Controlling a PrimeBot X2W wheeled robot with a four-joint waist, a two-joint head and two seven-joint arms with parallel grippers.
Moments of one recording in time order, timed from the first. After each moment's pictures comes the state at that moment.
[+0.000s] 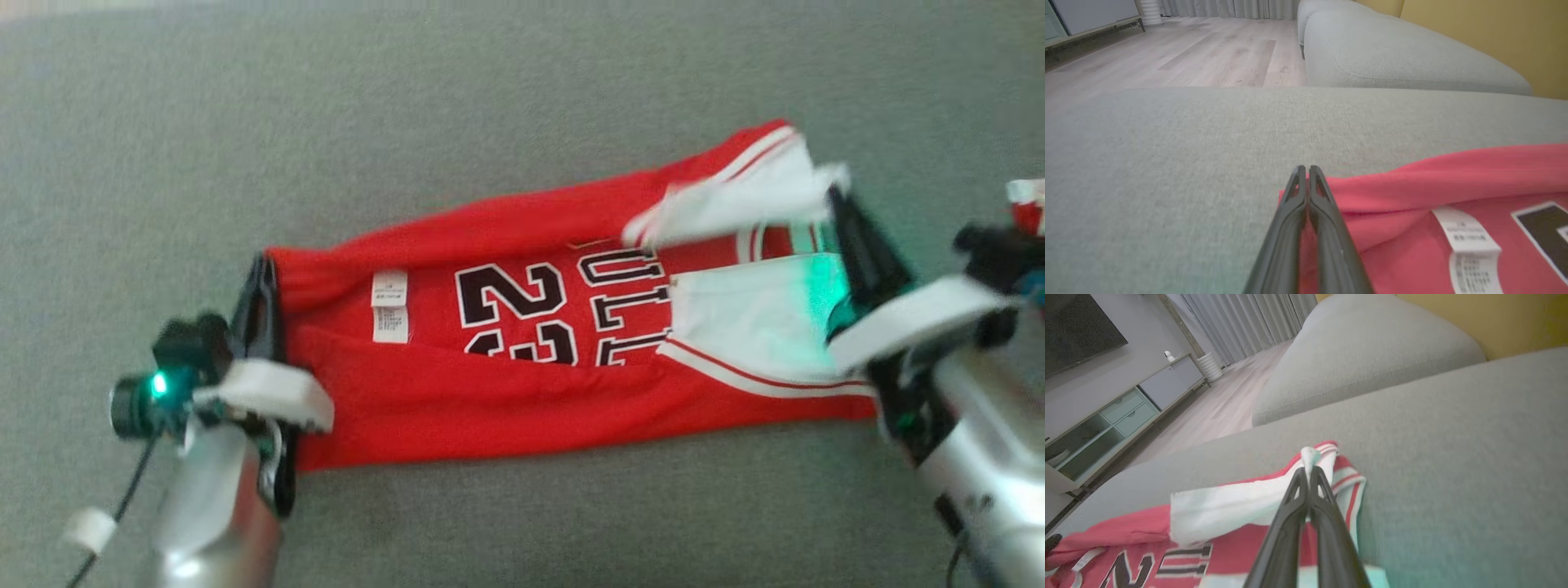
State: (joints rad) left arm -0.47 0.10 -0.13 0.72 -0.23 -0.03 -0.25; right arm -0.51 -0.42 0.55 0.56 0.89 0.13 -0.25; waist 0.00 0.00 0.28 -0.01
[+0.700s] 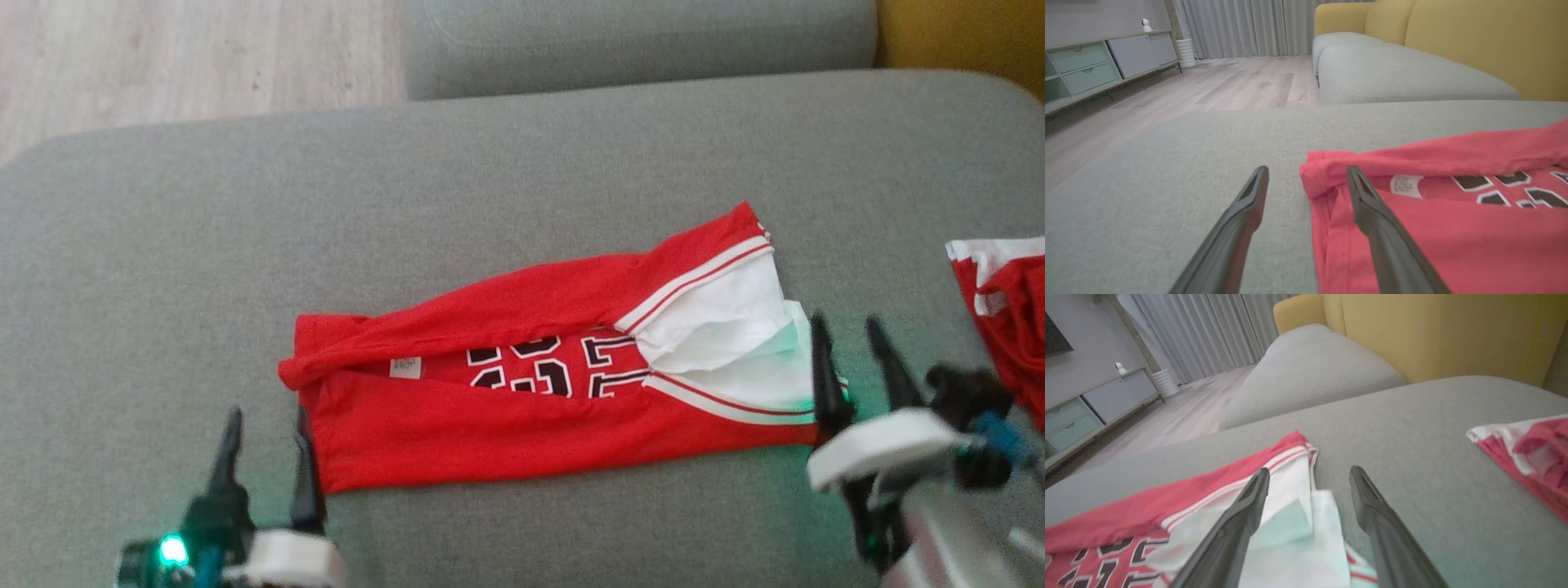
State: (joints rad) left arm -0.02 0.05 -0.06 0.36 -0.09 0.05 -0.25; right arm -0.22 -0.15 0.10 0.58 0.39 0.13 -0.25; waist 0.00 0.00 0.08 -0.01
